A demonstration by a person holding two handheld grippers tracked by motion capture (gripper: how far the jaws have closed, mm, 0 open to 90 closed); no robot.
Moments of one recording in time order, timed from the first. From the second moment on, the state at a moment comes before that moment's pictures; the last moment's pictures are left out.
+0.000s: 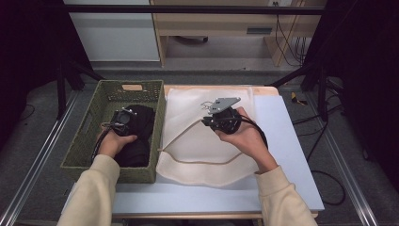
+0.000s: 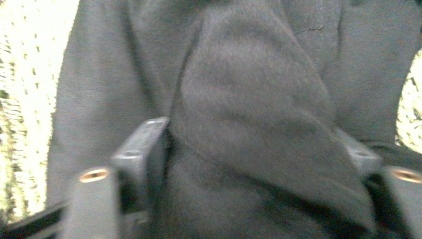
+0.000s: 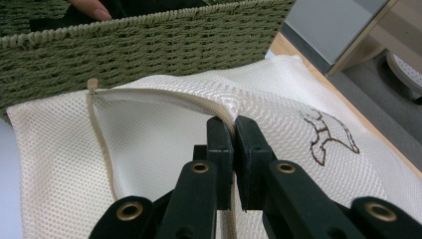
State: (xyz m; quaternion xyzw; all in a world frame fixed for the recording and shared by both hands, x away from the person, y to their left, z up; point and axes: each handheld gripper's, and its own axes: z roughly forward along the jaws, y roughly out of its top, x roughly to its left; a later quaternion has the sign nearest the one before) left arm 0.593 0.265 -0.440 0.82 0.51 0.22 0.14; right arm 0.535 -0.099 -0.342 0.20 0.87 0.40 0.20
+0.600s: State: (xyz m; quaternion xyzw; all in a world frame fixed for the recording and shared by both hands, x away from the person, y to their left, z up) left arm 0.579 0.273 -0.398 0.79 0.51 0.28 0.19; right arm 0.539 -0.095 -0.341 0.20 0.87 0.40 0.20
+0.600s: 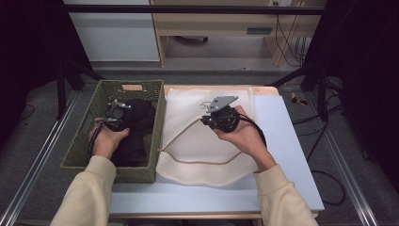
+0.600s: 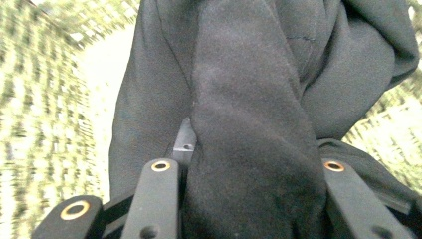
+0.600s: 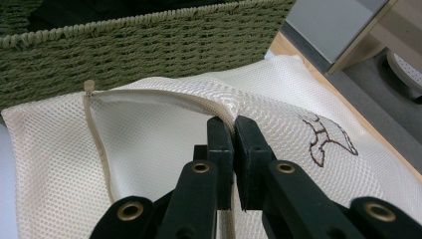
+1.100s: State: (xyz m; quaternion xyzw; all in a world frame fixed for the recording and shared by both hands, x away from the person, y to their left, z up) left arm 0.545 0.279 -0.346 0.76 0.48 0.33 0.29; right arm 0.545 -0.097 -0.335 0.21 0.88 0.39 0.19
